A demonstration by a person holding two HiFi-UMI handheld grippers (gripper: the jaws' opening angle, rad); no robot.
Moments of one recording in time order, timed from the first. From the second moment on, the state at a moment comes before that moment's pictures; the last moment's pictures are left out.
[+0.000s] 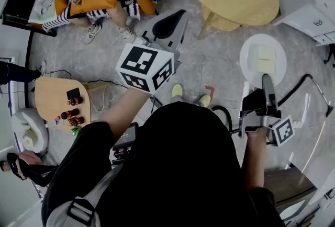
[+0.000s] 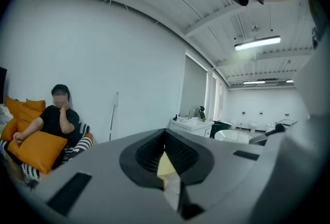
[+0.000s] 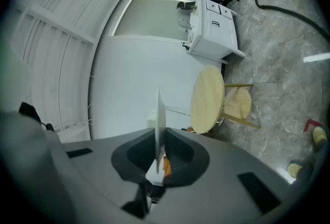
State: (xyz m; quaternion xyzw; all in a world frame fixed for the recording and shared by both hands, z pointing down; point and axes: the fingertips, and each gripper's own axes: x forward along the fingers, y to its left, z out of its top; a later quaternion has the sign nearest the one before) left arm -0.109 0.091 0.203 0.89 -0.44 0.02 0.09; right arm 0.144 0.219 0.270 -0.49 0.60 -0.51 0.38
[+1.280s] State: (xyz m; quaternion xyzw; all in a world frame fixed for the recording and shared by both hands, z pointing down) left arm -0.116 0.089 0.213 0.91 -0.41 0.02 0.10; right arm 0.119 0.211 0.257 -0.50 0.61 -0.49 0.38
